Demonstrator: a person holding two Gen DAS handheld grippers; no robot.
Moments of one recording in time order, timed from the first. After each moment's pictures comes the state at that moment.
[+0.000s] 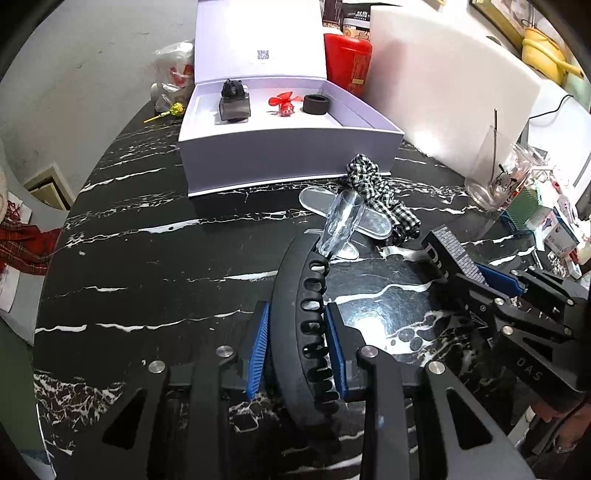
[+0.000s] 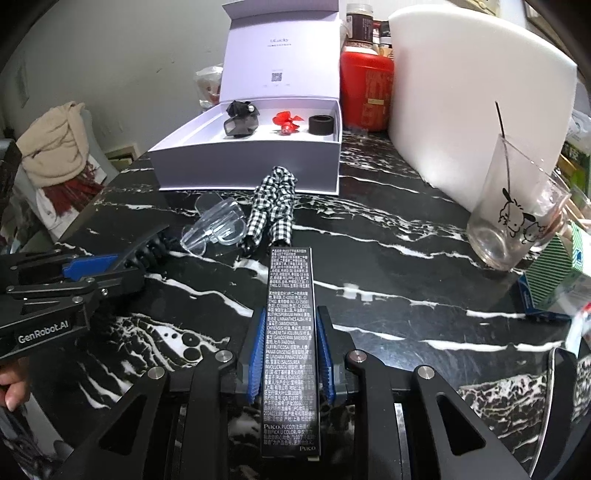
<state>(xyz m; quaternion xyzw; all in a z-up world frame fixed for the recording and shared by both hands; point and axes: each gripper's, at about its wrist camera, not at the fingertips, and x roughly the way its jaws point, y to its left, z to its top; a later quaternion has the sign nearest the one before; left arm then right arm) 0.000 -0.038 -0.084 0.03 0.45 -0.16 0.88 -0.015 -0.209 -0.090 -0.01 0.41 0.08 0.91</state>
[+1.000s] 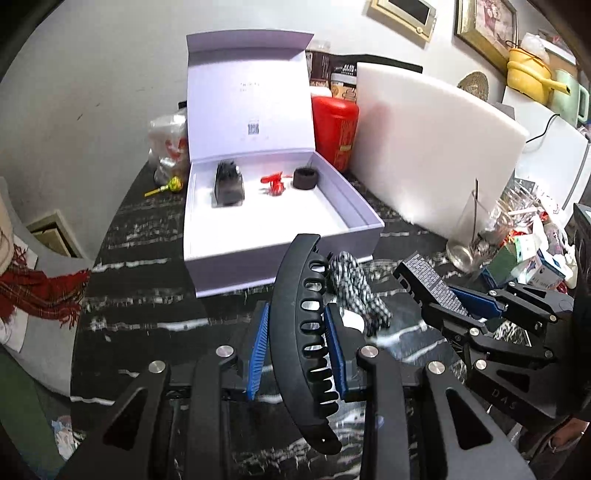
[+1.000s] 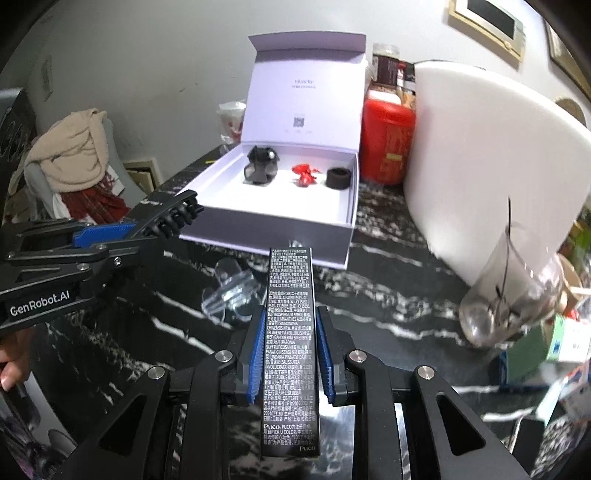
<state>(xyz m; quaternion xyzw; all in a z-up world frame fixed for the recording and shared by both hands) 0.025 -0.048 -0.014 0.03 0.38 -0.17 0.91 0.014 -0.205 -0.031 -0.04 0.36 0.12 0.92</state>
